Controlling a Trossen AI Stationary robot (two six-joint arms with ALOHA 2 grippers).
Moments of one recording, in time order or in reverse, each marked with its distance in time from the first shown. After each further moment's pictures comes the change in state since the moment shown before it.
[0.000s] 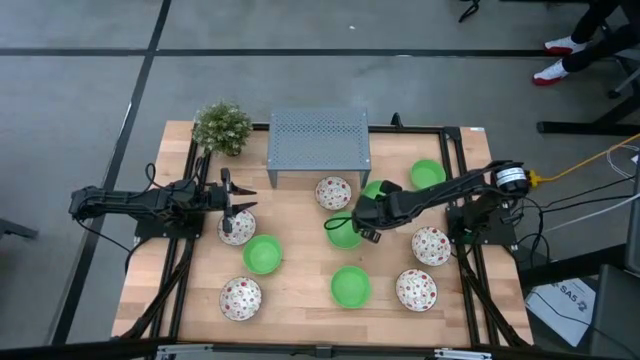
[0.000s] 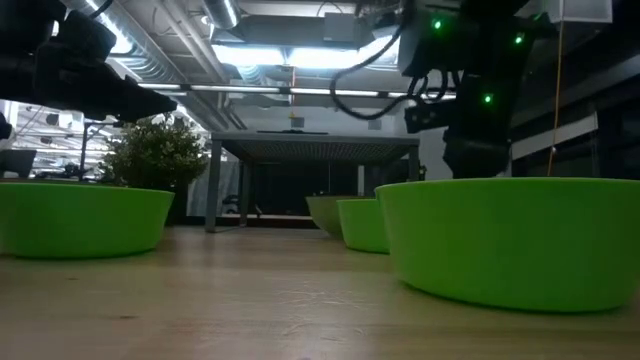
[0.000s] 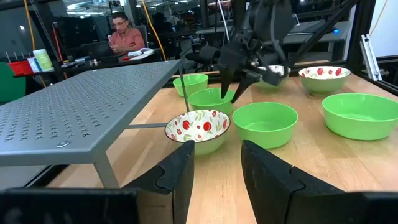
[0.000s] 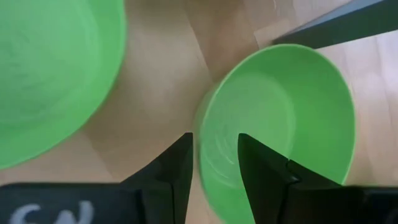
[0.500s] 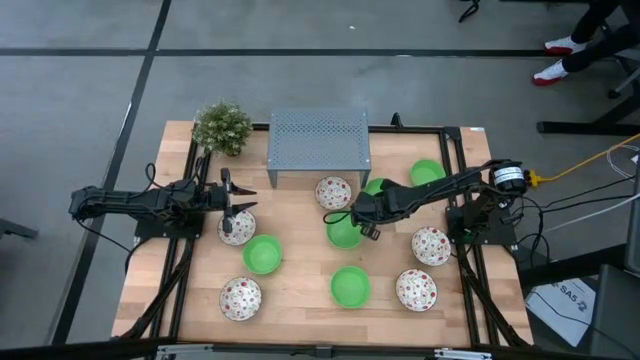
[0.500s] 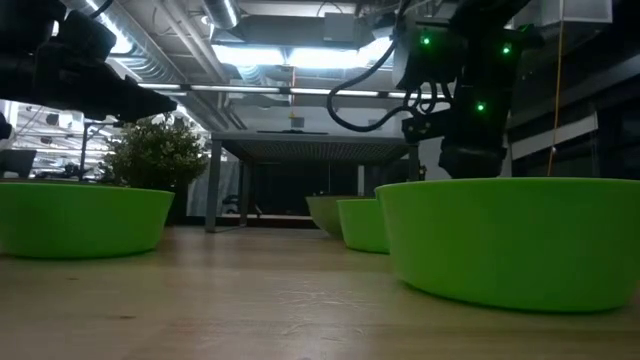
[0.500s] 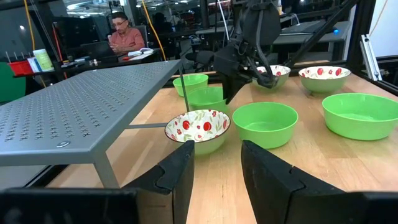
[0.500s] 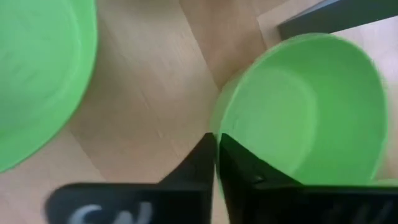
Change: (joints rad) left arm 0.000 0.000 0.000 0.000 0.000 0.000; right arm -0.043 0.013 0.000 0.000 -0.070 0.000
